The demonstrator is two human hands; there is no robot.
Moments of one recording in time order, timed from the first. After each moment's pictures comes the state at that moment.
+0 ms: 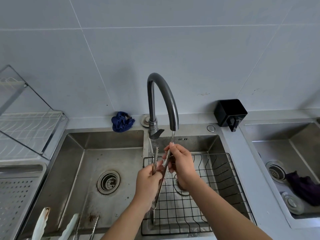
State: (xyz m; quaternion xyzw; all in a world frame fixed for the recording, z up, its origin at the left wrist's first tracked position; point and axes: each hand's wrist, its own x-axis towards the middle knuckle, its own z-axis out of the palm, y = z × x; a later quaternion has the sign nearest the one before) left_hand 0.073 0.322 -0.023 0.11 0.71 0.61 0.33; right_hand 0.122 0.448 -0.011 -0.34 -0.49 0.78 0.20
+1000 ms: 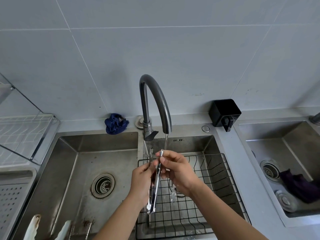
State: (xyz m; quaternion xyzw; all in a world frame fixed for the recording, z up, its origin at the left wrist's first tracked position) left_hand 0.061 0.339 -0.020 0.02 0.62 0.68 0.40; right_hand 0.144 0.451 -0.002 -0.22 -0.47 0.85 0.12
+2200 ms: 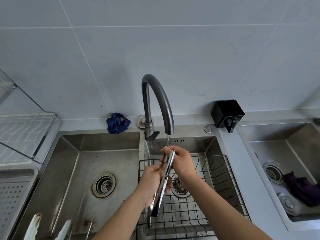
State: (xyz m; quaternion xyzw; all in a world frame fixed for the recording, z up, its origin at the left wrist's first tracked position) left_hand 0.065 0.346 -0.011 0.08 0.63 0.58 0.51; right_hand 0.127 0.461 0.001 -0.34 -0.55 0.74 0.16
